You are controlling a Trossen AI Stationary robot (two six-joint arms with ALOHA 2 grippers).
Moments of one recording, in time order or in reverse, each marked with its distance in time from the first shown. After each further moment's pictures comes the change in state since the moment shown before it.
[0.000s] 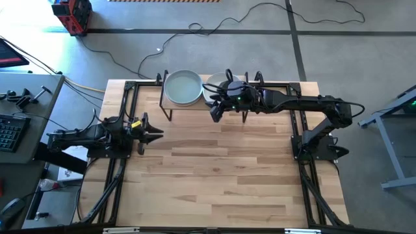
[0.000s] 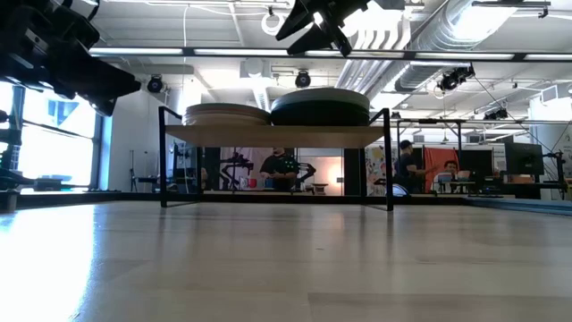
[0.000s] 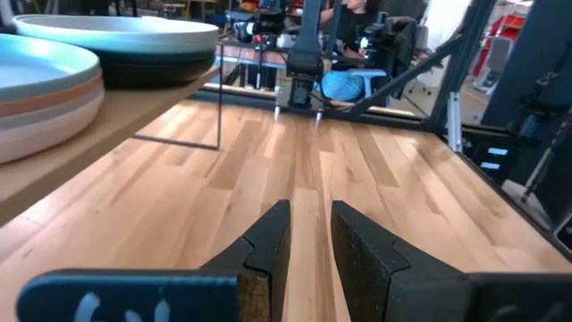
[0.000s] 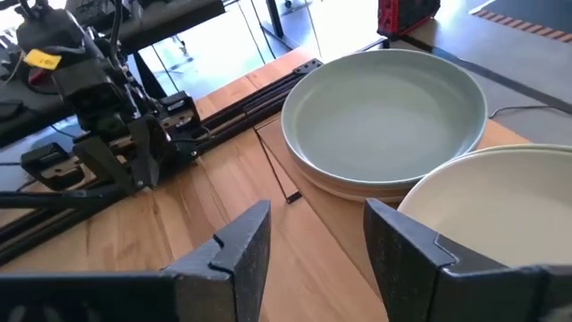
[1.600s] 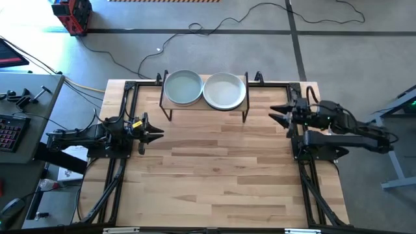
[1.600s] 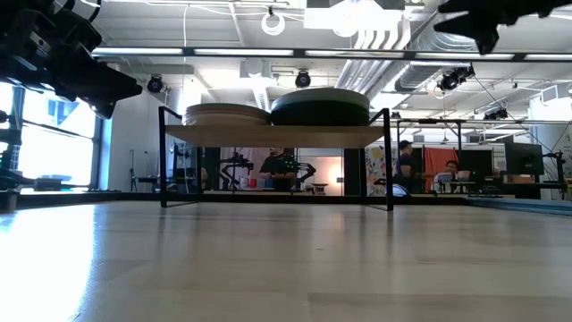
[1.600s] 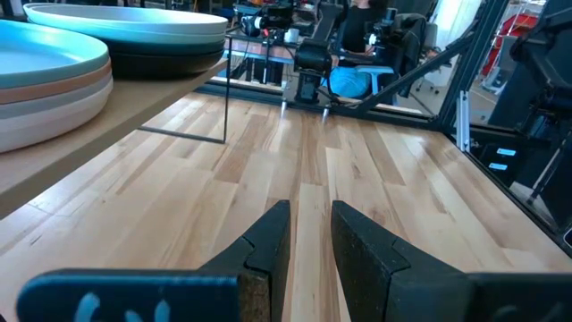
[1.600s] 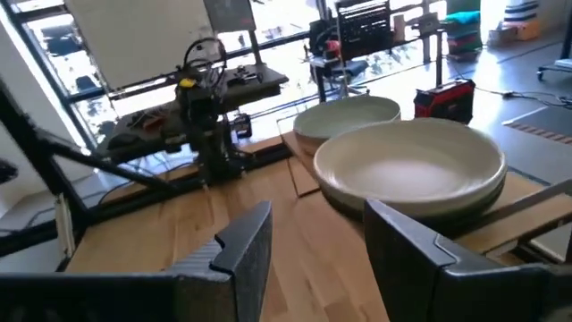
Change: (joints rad) left arm -0.002 0.015 0.000 -0.003 -0.022 -0.018; right arm 0.002 -1.196 -0.805 -0.025 -0.079 -0.135
